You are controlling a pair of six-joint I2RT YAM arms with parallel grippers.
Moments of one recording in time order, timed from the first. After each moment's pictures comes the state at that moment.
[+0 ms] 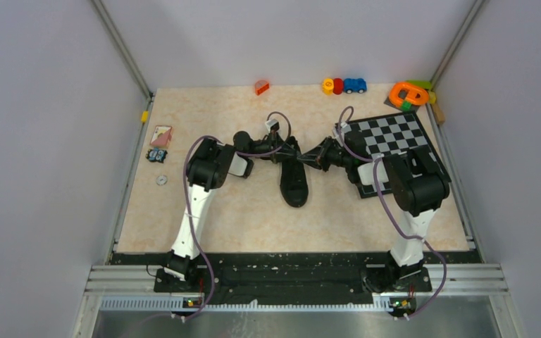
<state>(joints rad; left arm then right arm) -0.36 2.58 1.40 1.45 1.17 -1.91 0.32 1.93 0.83 0.71 -0.67 1.20</state>
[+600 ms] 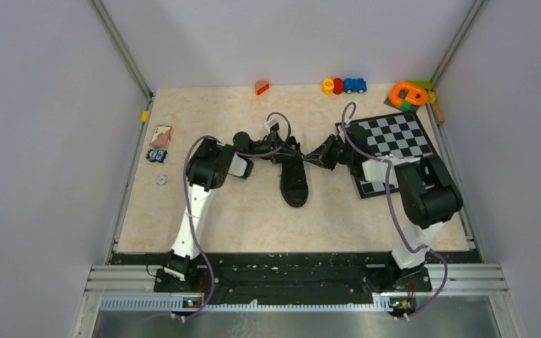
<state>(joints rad) -0.36 2.58 1.40 1.46 1.17 -1.91 0.33 1.78 0.87 0.38 -0.51 1.01</state>
